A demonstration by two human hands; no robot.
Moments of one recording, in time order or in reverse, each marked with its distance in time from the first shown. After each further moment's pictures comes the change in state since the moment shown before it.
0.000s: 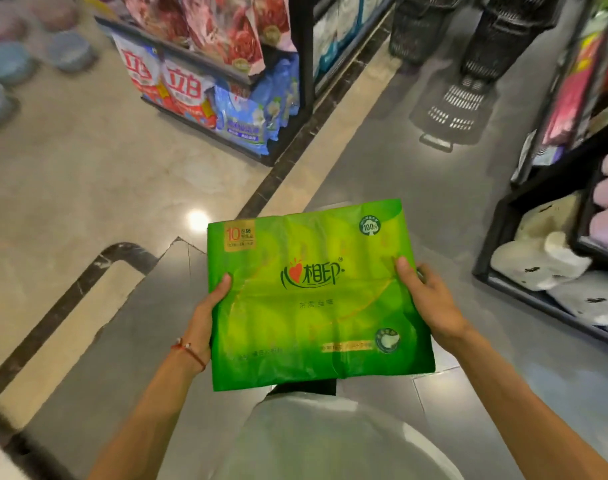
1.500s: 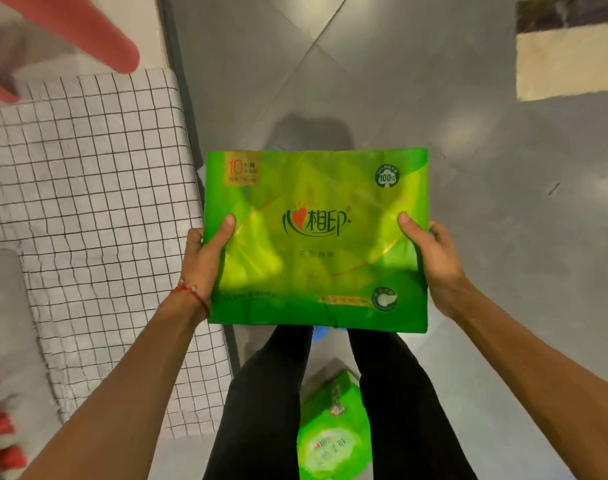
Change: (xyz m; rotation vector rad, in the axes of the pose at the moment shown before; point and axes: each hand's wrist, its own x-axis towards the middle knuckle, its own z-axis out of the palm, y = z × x) left_hand -0.109 -0.602 -0.595 -0.497 0.776 -0.127; right_hand -0.189 0.553 0.458 -0.551 -0.464 0.271
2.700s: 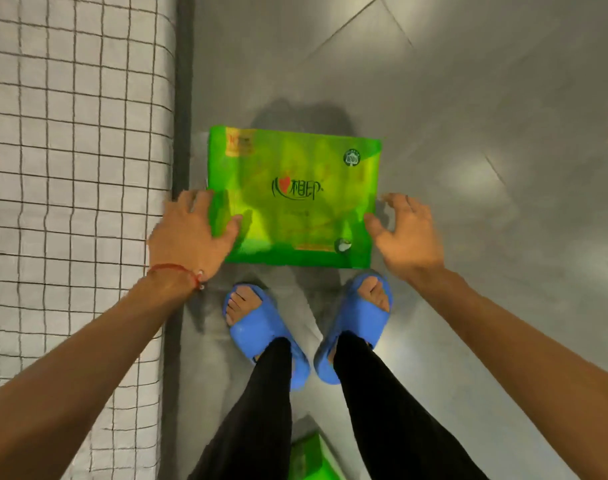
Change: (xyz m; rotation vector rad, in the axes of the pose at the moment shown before) left_hand 0.190 -0.109 0.024 1.084 0.213 0.498; right_hand 0.221 0.088 0.089 -1.286 -0.002 -0.517
